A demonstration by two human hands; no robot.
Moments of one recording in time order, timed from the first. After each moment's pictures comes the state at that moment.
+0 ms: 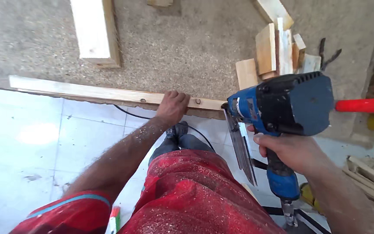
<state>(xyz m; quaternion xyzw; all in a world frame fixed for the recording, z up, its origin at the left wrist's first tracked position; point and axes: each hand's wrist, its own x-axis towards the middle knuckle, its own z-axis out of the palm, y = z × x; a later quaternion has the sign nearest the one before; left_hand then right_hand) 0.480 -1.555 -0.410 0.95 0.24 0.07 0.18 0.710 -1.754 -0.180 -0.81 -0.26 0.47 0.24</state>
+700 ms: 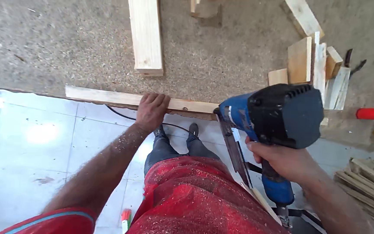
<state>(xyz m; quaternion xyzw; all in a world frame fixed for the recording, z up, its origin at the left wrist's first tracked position) 0.281 -1.455 -0.422 0.94 0.29 0.15 0.13 0.565 -1.668 -0.187 -0.81 -0.27 0.48 0.20</state>
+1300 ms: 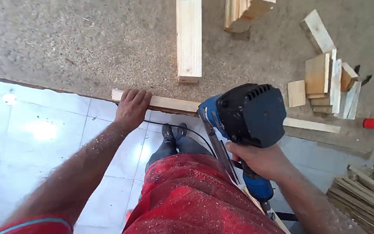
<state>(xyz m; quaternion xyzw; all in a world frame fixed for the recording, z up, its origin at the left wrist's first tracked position) 0.115 -1.365 -0.417 0.95 0.30 0.10 0.07 0.420 -1.583 -0.191 -0.79 -0.32 0.49 0.20</state>
